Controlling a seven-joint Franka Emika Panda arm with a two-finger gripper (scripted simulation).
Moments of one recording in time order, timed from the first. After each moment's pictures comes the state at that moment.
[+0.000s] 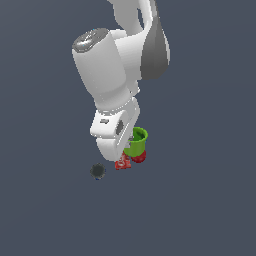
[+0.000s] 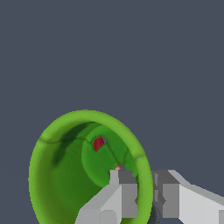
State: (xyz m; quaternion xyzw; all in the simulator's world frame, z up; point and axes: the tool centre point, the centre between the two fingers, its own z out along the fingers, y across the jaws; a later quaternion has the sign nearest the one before) arm 0.075 0.003 0.251 -0.81 -0.57 -0.12 0.07
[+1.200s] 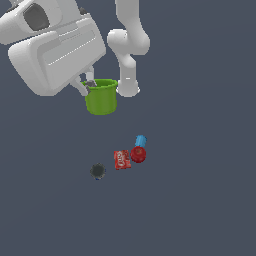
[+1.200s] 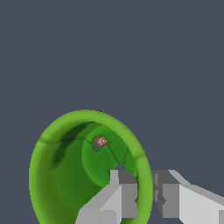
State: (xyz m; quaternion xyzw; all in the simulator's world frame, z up) arm 0.043 -0.092 0.428 -0.81 -0.57 -0.12 0.07
